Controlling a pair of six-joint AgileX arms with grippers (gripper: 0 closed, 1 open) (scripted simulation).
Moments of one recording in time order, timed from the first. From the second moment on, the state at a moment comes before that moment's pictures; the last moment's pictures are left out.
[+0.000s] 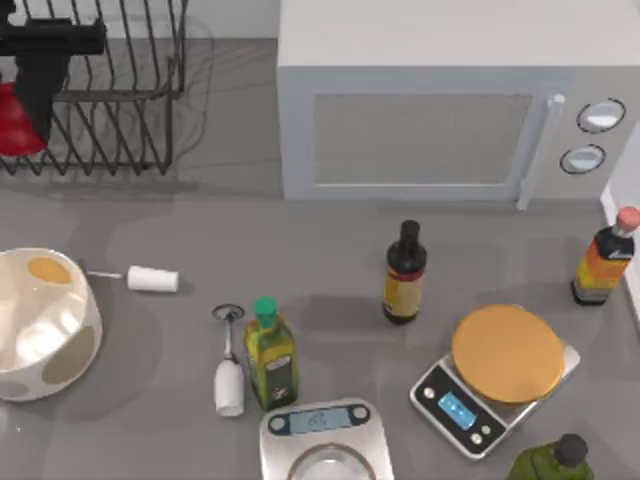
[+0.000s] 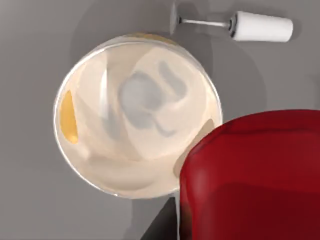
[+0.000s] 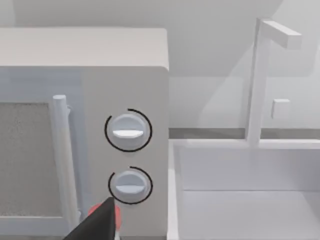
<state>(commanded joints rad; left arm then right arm) -0.16 1.87 2.02 -1.69 0.01 -0.14 0.00 0.00 0.00 0.00 0.00 0.00</state>
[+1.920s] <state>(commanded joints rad) -0.57 2.20 1.74 -1.11 0.00 -0.54 0.00 0.00 0.00 0.00 0.00 0.00</state>
